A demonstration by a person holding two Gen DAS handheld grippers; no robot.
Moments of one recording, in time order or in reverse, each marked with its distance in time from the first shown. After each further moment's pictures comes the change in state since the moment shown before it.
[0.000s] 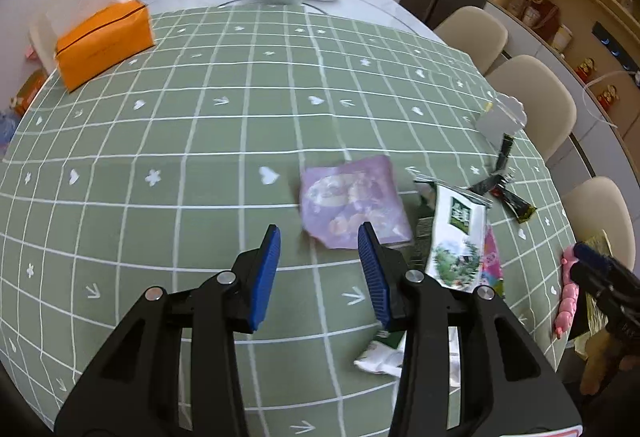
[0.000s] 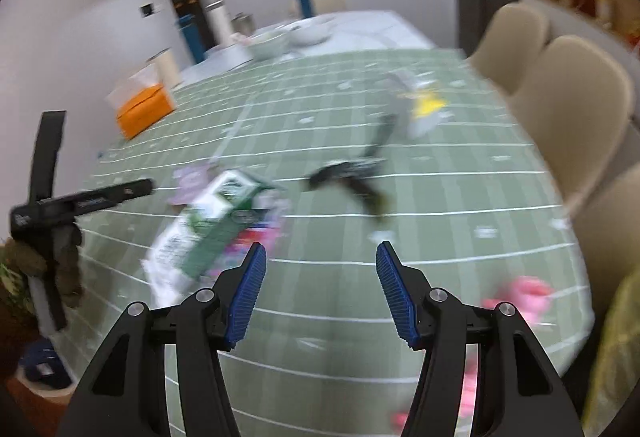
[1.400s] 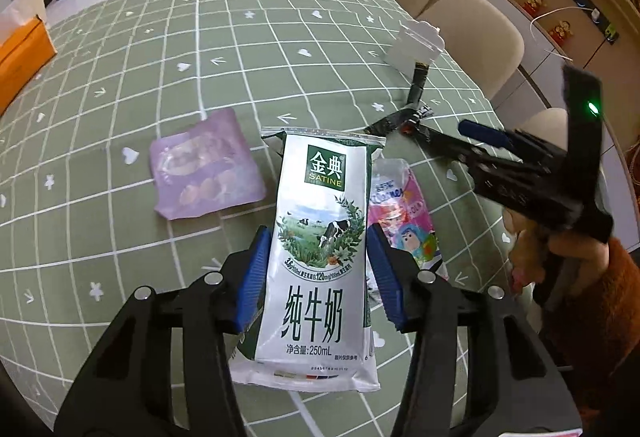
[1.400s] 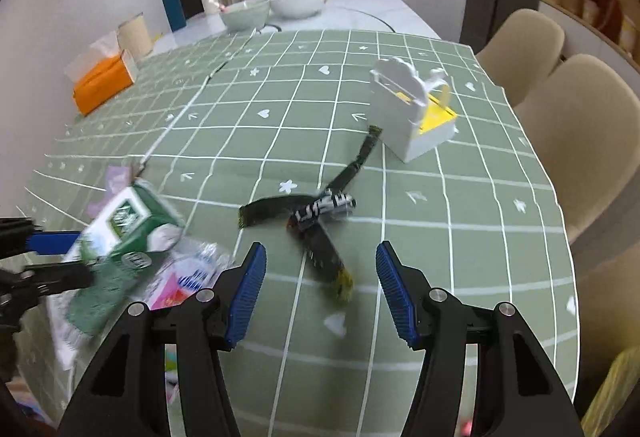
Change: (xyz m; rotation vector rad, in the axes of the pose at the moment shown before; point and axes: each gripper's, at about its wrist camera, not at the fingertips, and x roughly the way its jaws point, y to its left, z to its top) left arm 0.017 -0.086 -0.013 0.185 0.165 -0.159; right arm 0.078 -0.049 0.047 -0.112 0.071 -0.171
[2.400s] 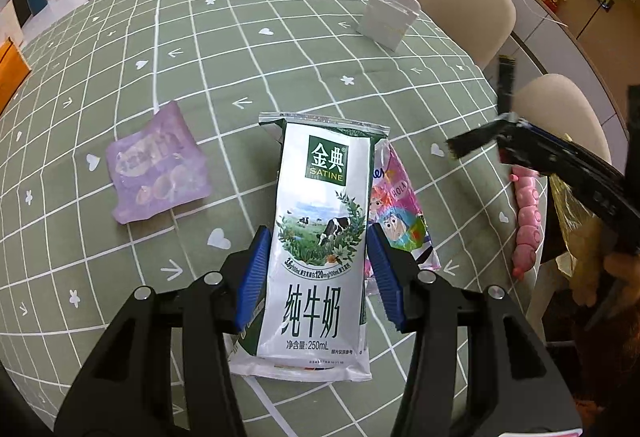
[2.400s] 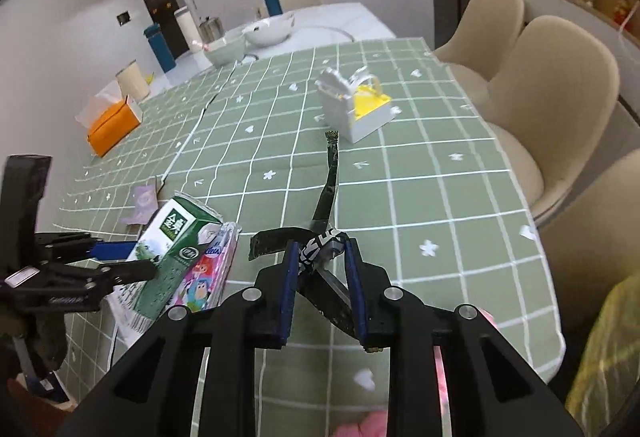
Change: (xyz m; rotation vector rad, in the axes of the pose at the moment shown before) left arm 0.023 -0.033 0.003 0.079 0.080 -0.009; right arm -0.094 -0.043 -0.051 0.183 -0.090 0.039
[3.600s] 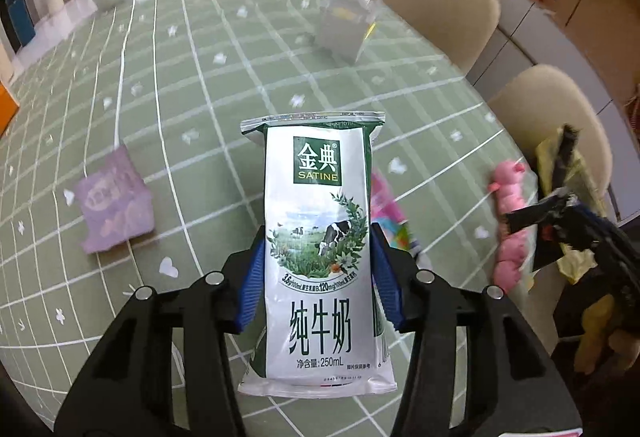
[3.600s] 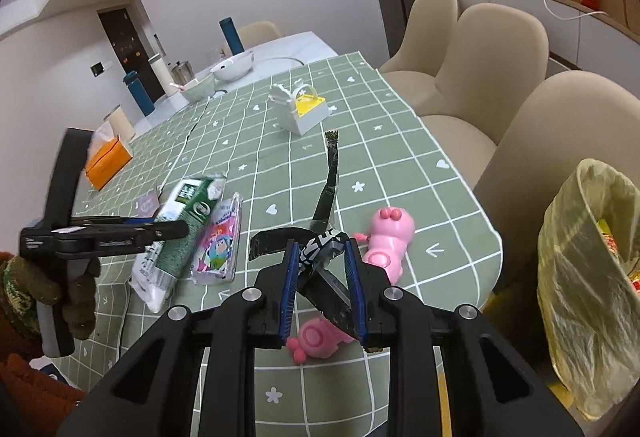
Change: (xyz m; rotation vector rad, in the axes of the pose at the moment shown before) left arm -0.003 -0.046 0.012 0.063 -0.072 0.009; right arm -0.074 -0.031 -0.067 0.144 -0.115 -0.055
